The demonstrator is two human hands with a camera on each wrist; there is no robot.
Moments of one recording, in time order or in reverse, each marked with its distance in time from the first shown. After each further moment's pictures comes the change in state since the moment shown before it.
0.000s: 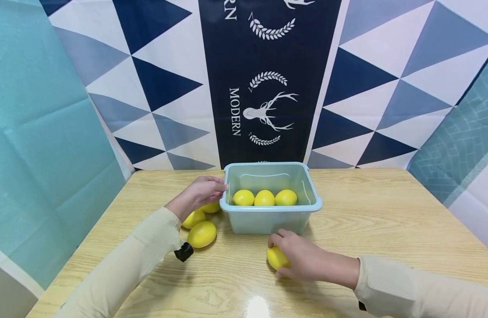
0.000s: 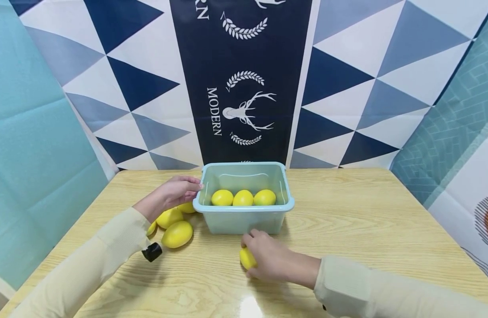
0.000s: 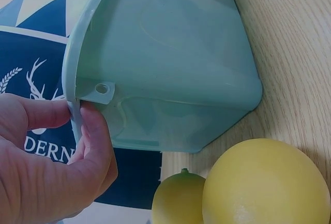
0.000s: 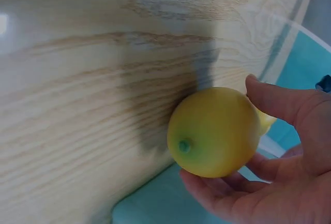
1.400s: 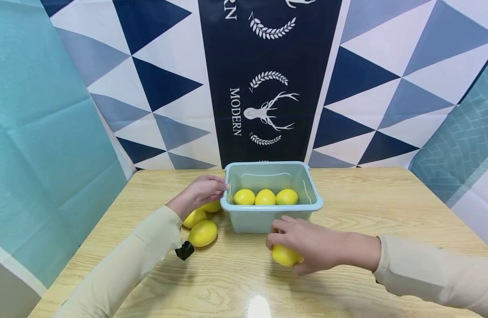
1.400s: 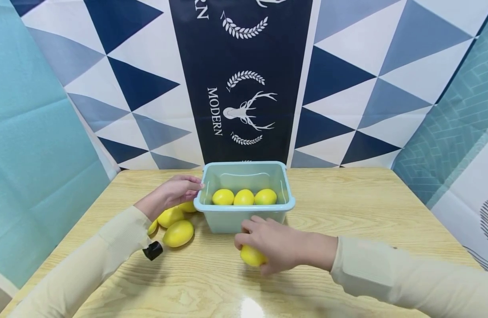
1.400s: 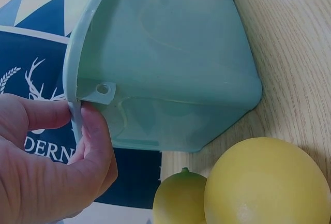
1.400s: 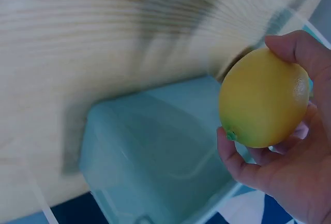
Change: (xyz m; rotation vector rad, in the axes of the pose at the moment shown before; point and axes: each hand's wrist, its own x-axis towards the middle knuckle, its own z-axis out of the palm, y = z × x) left_hand 0.001 0.005 -0.002 0.009 -0.009 -0.012; right_hand 0.001 0.004 -0.049 -0.203 -0.054 -0.370
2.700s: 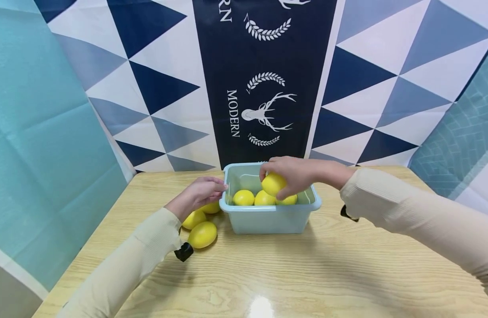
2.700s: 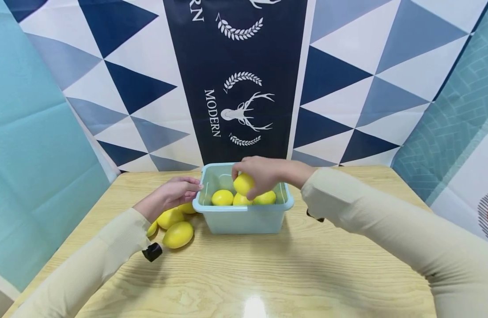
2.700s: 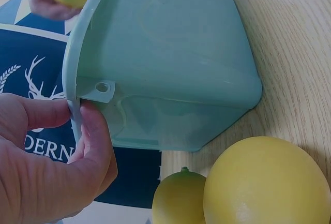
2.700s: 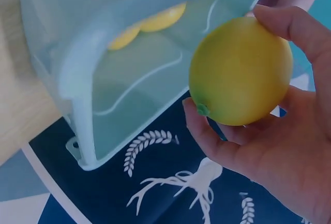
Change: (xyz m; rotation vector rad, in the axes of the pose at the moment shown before) left_hand 0.001 0.001 0.000 -0.004 -0.007 0.012; right_hand 0.060 0.074 -0.086 0.149 -0.136 0.221
